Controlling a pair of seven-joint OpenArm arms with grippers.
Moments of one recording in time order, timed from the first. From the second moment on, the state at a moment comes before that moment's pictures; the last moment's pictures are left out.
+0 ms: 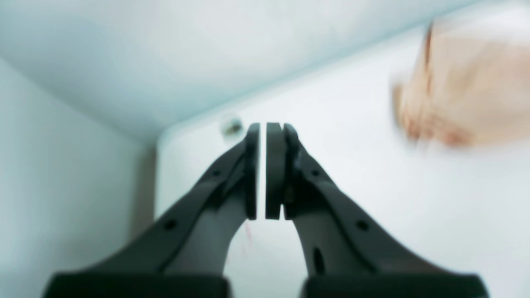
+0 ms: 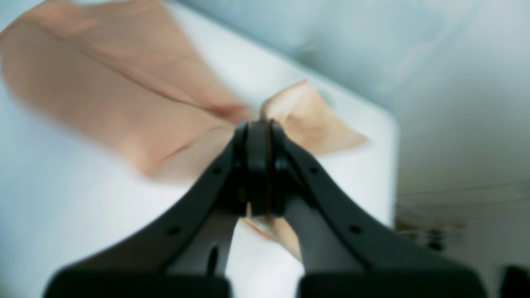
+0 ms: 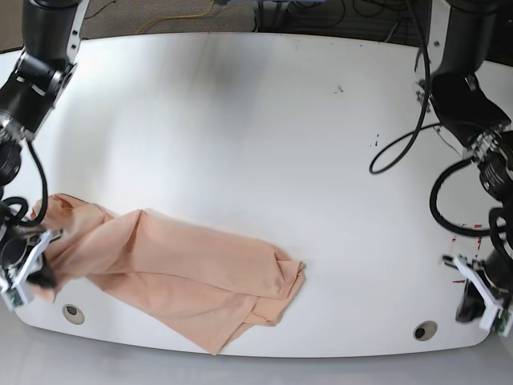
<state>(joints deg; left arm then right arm) -29.5 -16.8 -24.5 108.3 -25.5 -42.2 75.1 22.2 31.1 24.9 98.9 36.3 40.9 -75.6</state>
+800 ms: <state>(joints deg) -8.3 -10.9 -29.0 109.4 -27.2 -41.8 74.6 -5.0 14.3 29.7 111.0 35.3 40.5 -74.3</state>
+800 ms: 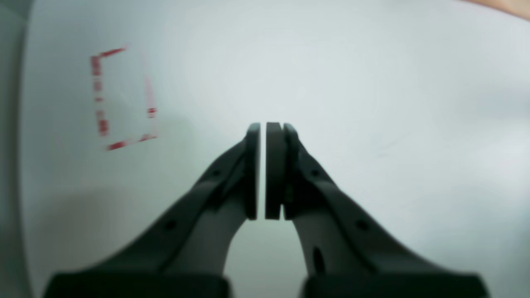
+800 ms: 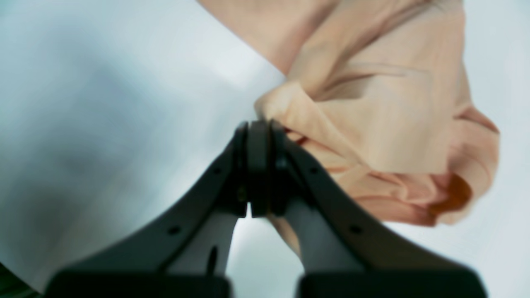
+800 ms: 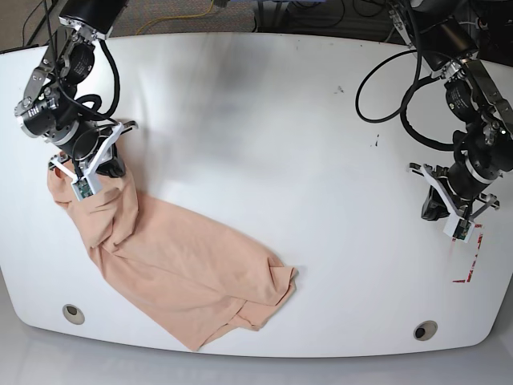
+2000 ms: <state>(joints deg) -9.8 -8.6 -29.1 109.3 -27.0 -41.8 74.0 -19.0 11.2 30.0 112.7 35.2 40.4 -74.2</state>
